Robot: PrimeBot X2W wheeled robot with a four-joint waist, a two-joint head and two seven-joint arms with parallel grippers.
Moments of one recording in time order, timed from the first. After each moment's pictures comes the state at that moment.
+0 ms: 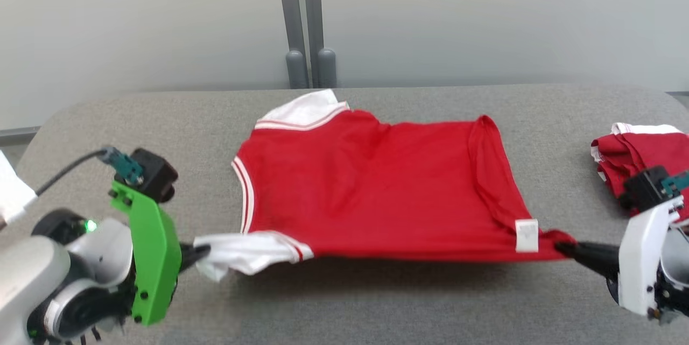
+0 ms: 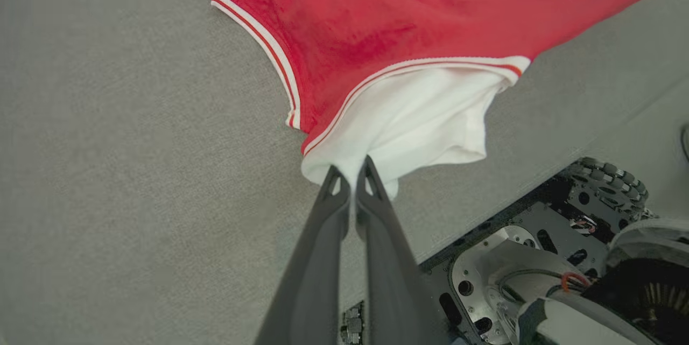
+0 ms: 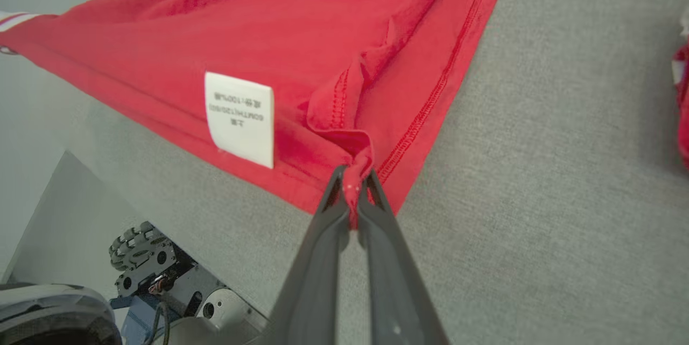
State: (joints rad) left arm -0.67 0.92 -0.97 -0.16 -1.22 0.06 0.74; right arm -0.67 -1.04 1.25 0.10 1.46 0.13 0.13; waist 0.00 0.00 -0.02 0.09
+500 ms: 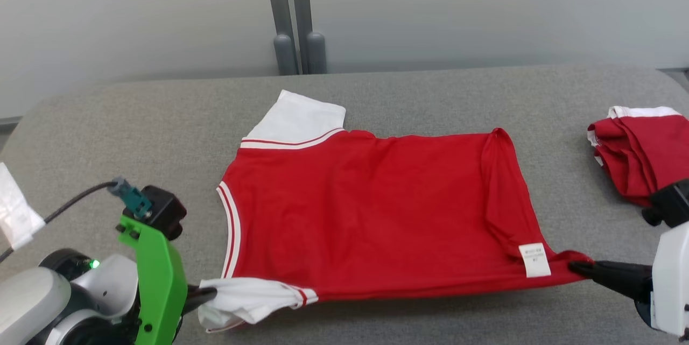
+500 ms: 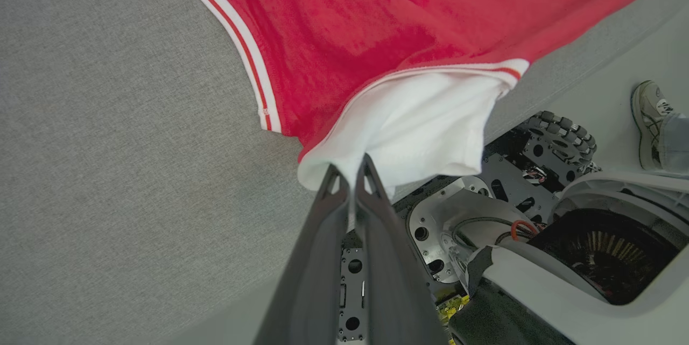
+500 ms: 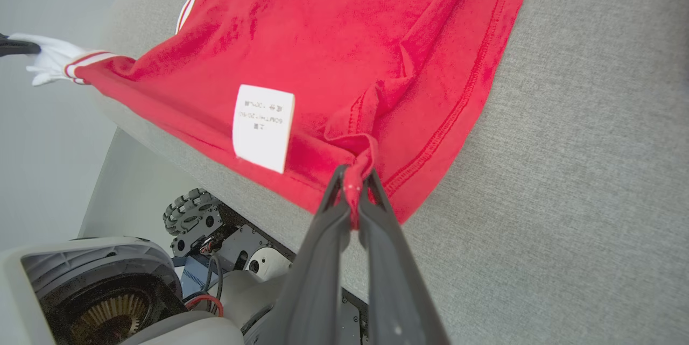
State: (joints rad) left arm -0.57 1.02 -0.98 -0.36 -1.32 0.16 0.82; right arm -0.58 -1.24 1.21 -0.18 1.55 0.13 0.18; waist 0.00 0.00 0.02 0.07
